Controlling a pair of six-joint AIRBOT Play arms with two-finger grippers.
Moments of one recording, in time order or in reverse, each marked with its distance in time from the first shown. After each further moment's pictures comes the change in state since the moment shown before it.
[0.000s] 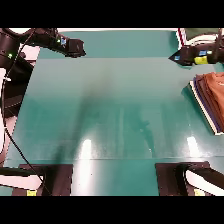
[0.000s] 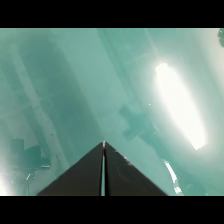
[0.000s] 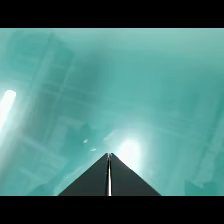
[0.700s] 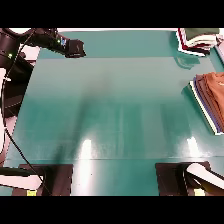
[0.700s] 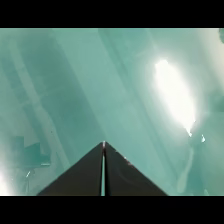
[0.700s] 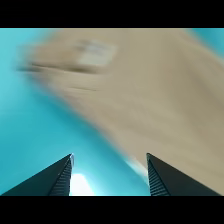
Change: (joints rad) left arm 0.000 0.000 0.000 0.000 -0.011 0.000; right arm -0.876 0.000 -0.037 -0.104 0.125 0.004
